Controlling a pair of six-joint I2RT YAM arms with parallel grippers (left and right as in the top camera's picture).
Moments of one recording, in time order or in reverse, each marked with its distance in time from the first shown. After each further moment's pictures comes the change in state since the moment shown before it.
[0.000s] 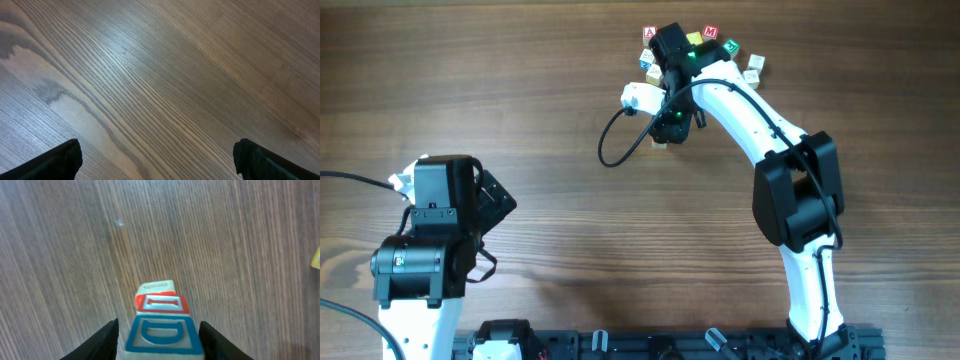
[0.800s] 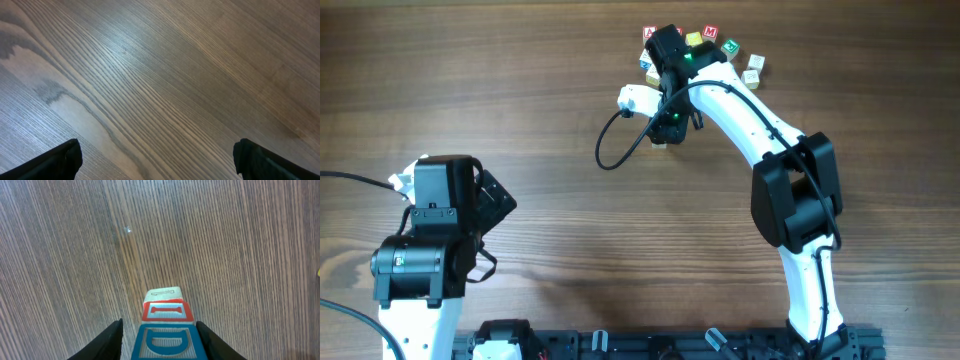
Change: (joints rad) left arm 0.000 0.000 0.000 0.000 0.000 0.000; right arm 0.012 0.000 0.000 0.000 -0.003 0.000
